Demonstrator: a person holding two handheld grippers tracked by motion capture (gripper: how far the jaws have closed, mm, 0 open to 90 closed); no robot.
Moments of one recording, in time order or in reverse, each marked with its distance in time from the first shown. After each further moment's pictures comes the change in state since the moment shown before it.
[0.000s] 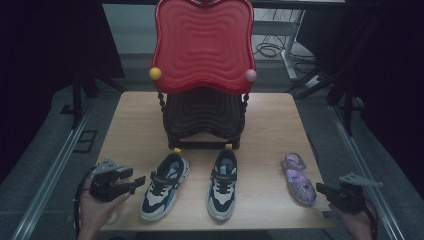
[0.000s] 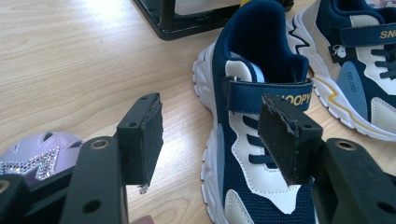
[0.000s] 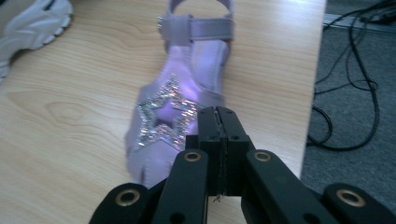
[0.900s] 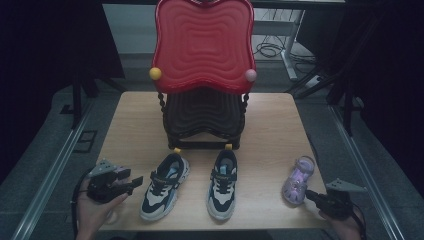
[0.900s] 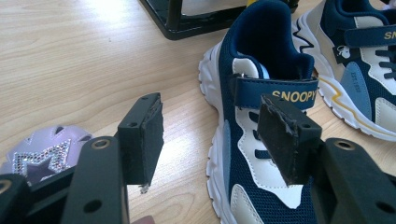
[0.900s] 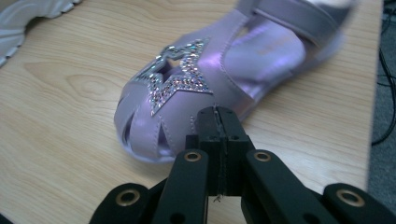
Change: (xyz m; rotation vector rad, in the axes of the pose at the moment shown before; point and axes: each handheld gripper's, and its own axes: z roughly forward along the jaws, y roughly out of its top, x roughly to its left) left arm 0.003 -0.004 -0.005 -0.014 0.011 -0.008; right arm 0.031 -0.013 0.014 0.044 0.037 -0.055
